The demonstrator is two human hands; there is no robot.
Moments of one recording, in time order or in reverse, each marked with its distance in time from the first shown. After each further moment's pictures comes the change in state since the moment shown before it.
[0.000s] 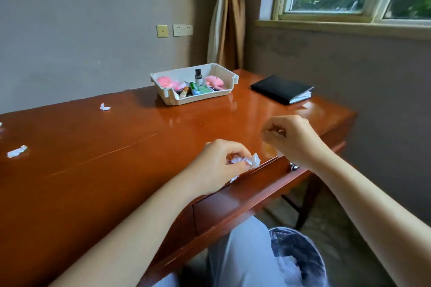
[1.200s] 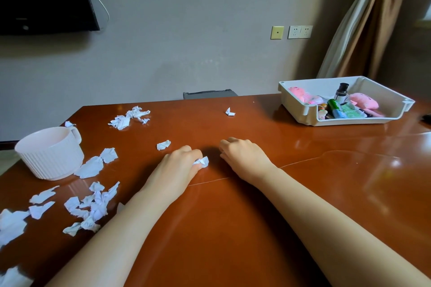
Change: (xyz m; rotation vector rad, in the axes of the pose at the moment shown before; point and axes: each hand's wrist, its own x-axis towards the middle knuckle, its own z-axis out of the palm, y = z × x) left_hand -0.115 -0.177 -0.212 0.804 0.192 -0.776; right_hand 0.143 -0.227 0.271 -0.203 -0.345 -0.668
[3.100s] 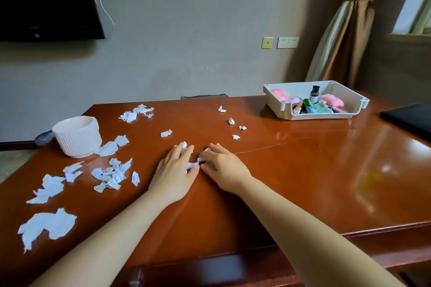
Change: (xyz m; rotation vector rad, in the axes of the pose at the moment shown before) left_hand -0.070 0.005 0.029 -0.224 0.136 -0.059; right_hand -0.072 -0.056 -0.008 0.344 -0.065 0.127
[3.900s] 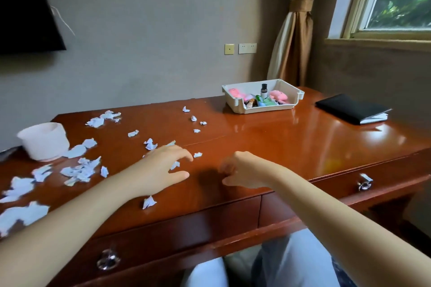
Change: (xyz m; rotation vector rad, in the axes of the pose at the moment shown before) left_hand -0.078 0.080 -0.069 0.041 -0.259 0.356; right_hand -0.142 0.016 -0.092 -0.040 -0.216 0.179
